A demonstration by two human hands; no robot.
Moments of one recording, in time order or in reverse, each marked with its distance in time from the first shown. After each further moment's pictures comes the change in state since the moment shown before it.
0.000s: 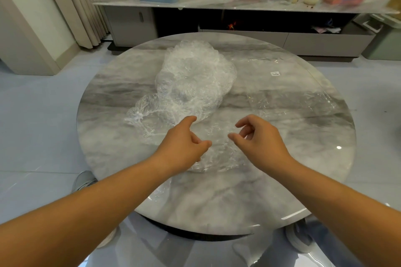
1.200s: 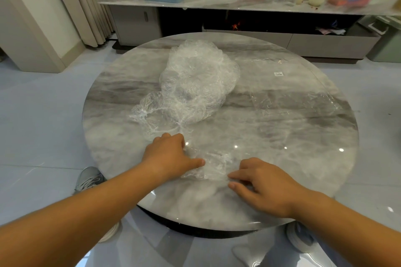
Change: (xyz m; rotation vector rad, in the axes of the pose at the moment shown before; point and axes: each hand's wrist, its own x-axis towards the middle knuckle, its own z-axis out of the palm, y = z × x) left_hand -0.009 -0.026 -0.011 0.651 -0.009 -0.147; right_hand -0.053 0.034 -0.005 -0.514 -0.515 -0.427
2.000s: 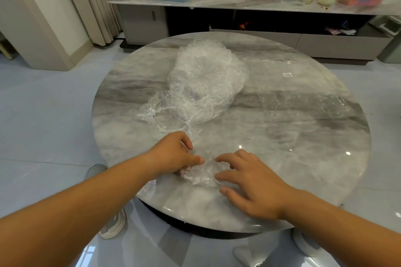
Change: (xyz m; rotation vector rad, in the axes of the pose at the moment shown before) left_hand 0.003 -0.018 -0.005 -0.701 -0.182 -0.031; right_hand 0.022 -0.017 0.015 -0.044 0.105 -0.221
